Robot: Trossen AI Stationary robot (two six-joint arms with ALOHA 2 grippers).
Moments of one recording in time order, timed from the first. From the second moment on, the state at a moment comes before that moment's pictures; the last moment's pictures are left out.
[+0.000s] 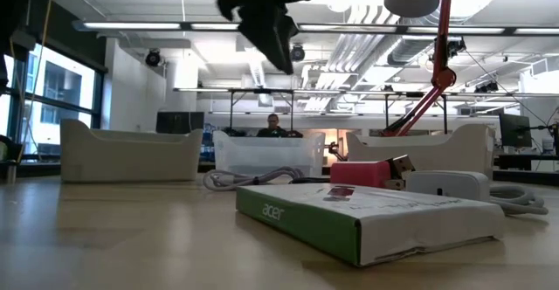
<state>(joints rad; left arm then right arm) 0.16 1.88 1.71 -1.00 -0.05 0.40 0.25 0.89 1.04 -0.42 0.20 0.33</state>
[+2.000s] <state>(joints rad) -0.03 1.96 1.20 -0.48 -0.12 -0.09 0.25 0.89 1.04 -0.44 0.20 0.29</state>
